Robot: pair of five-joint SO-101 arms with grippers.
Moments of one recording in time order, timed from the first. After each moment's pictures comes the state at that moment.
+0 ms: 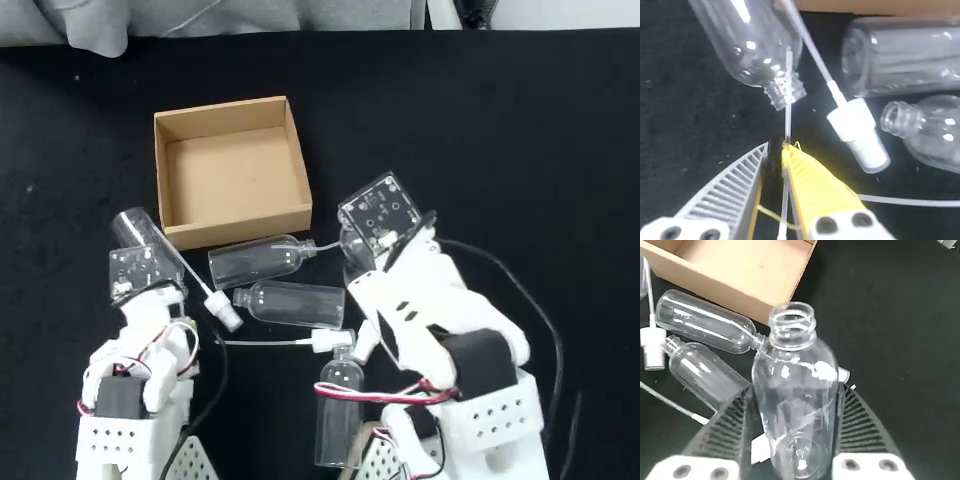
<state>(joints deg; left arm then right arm) -1.5 -104.0 96.0 70.5 10.0 -16.8 -67.1 48.9 72.9 19.6</state>
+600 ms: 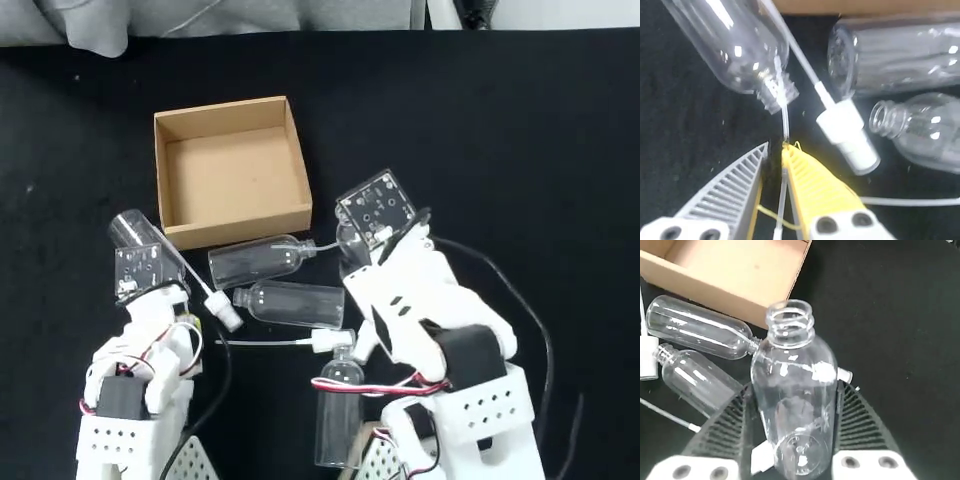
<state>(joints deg) 0.1 -104.0 96.0 68.4 10.0 -16.9 -67.1 53.2 67.8 17.7</state>
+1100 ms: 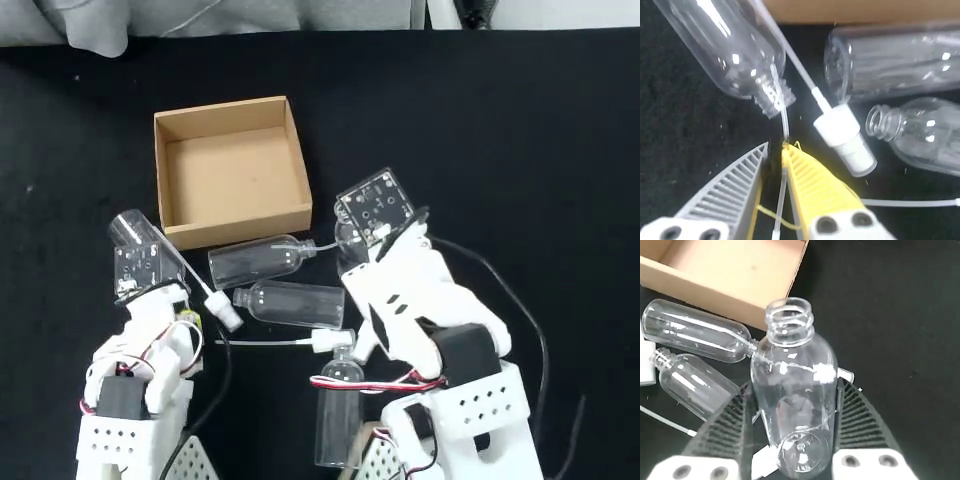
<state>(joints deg) 0.1 -104.0 95.5 68.2 10.0 -16.9 -67.1 54.7 65.5 17.4</state>
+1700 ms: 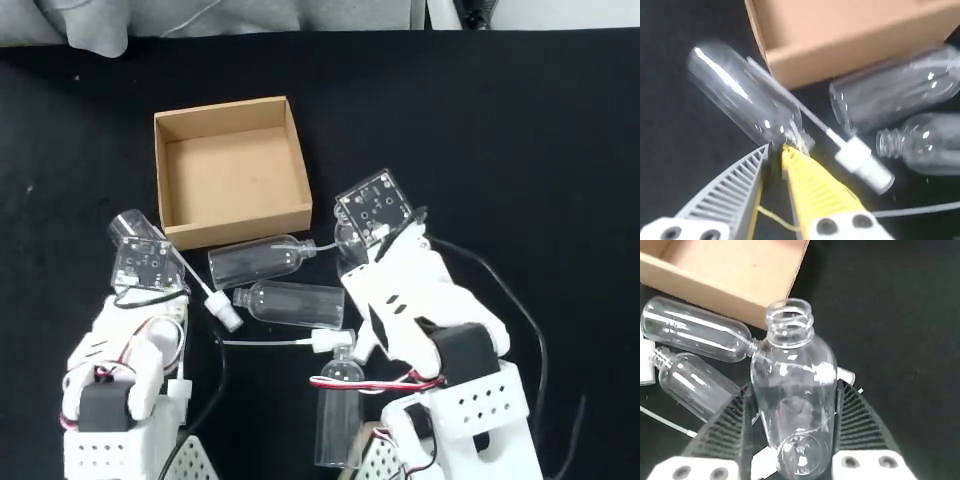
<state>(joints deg) -5.8 -104.2 84.3 69.2 -12.0 -16.9 -67.1 55.3 65.5 17.4</state>
